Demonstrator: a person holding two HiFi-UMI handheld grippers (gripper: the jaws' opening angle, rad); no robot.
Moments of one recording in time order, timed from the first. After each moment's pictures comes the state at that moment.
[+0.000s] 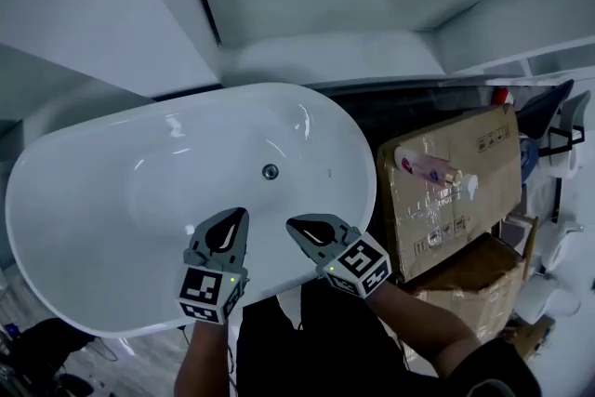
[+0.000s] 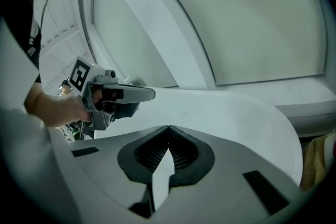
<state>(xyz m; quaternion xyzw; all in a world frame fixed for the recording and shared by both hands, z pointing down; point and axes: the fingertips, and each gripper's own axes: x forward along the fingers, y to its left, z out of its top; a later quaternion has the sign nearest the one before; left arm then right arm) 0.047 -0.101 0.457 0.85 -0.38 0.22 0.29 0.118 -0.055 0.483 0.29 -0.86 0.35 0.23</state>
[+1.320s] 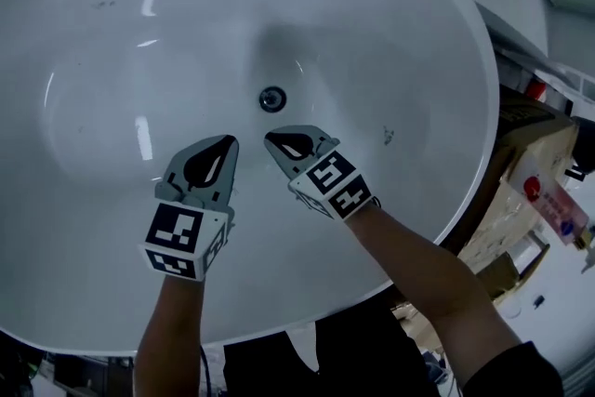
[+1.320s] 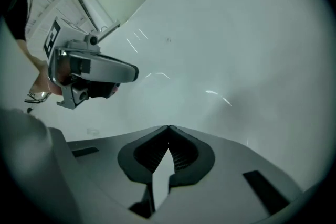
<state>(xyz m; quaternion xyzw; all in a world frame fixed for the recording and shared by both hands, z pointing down) 0.012 -0.088 0.836 0.79 -0.38 0.24 0.41 0.069 -0.062 0.902 0.18 -0.83 0.36 0.40</state>
